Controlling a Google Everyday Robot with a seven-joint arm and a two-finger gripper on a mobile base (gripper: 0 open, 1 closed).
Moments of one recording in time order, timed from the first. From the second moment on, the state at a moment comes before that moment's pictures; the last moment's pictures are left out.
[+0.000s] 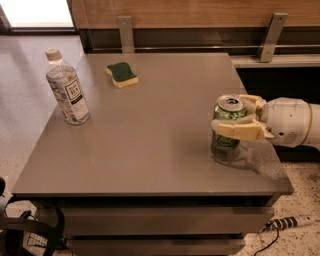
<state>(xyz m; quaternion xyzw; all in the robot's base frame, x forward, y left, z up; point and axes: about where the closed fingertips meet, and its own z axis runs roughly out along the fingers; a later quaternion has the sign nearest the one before) 0.485 -0.145 0.910 -0.45 0.60 0.35 0.56</state>
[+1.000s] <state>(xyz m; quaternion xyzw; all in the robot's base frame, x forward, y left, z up) 0.622 -0.136 1.020 -0.43 0.59 0.32 0.60</state>
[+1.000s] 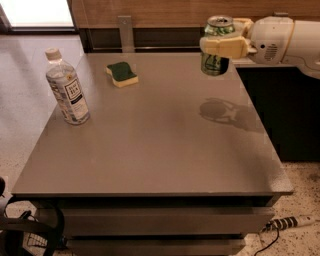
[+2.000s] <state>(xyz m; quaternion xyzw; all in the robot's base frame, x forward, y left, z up) 0.725 0.010 0.989 -0.42 0.60 0.35 0.59</state>
